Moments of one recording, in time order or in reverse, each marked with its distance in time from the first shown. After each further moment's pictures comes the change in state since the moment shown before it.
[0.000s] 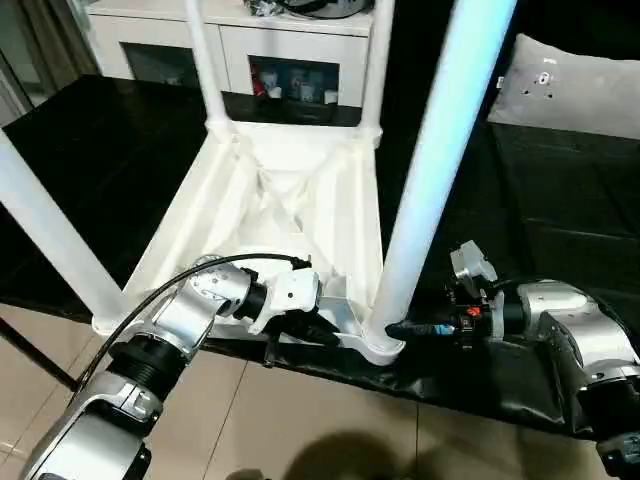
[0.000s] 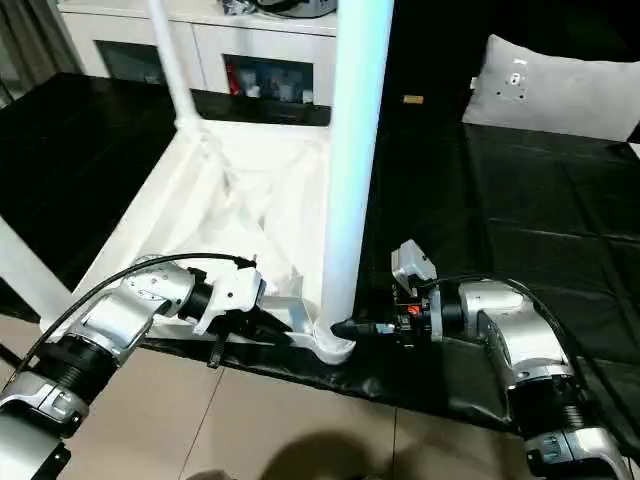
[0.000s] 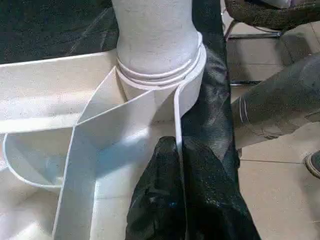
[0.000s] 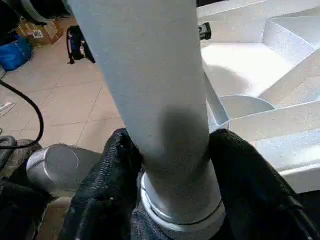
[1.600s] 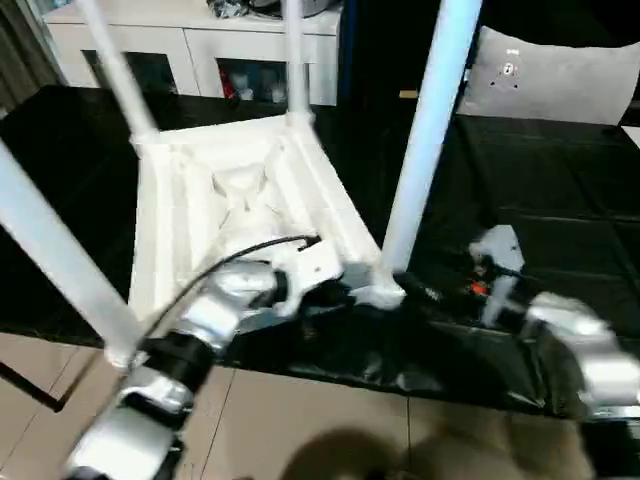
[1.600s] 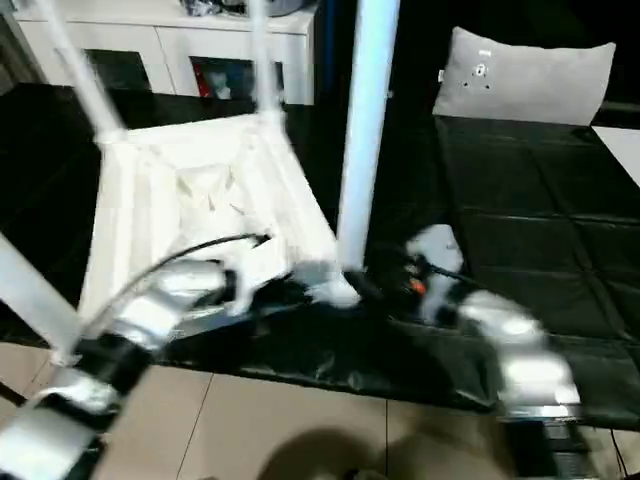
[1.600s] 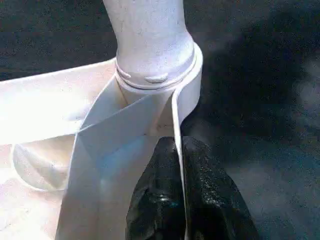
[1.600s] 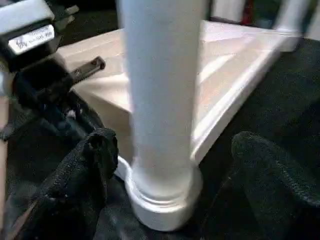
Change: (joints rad) left arm -0.029 -0.101 0.043 0.068 0.049 0.073 0.274; right arm 0.151 0.069 -0.172 -0.212 -0.032 -0.007 -0.447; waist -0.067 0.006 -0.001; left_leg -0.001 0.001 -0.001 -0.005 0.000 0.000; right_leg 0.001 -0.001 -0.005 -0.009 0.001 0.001
